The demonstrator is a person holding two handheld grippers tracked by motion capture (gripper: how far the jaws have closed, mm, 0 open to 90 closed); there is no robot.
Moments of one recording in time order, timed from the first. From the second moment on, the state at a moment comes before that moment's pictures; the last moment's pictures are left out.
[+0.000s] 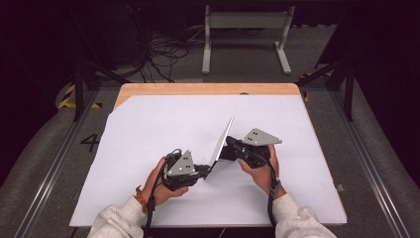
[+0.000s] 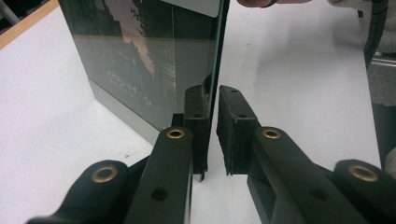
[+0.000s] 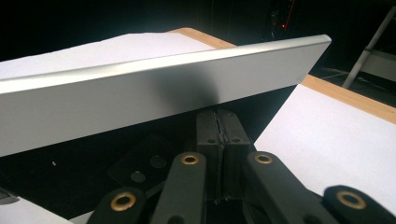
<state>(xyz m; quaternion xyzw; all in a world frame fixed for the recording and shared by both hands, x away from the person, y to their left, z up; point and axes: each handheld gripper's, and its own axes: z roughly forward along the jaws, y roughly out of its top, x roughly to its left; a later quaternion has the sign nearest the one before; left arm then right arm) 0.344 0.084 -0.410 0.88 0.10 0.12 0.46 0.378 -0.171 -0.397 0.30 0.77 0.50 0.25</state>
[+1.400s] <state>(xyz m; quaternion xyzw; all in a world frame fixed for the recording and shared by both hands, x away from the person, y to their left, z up) 0.337 0.056 -0.414 0.87 0.08 0.12 0.46 0.382 -0.169 -0.398 0.29 0.78 0.50 0.24</state>
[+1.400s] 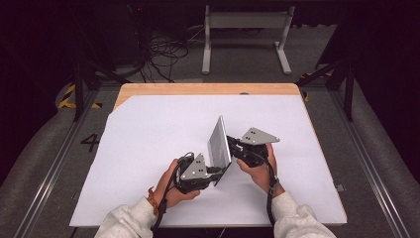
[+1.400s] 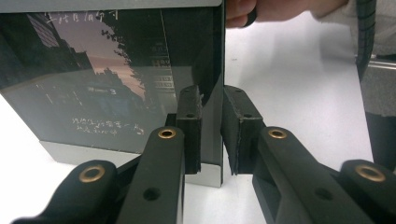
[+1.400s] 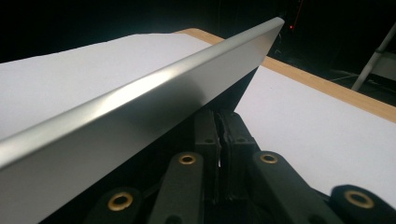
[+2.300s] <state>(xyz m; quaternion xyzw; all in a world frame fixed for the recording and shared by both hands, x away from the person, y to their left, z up) 0.340 0.057 -0.428 0.89 0.06 0.12 0.43 0.297 -0.195 -0.401 0.25 0.80 0.49 0.23</state>
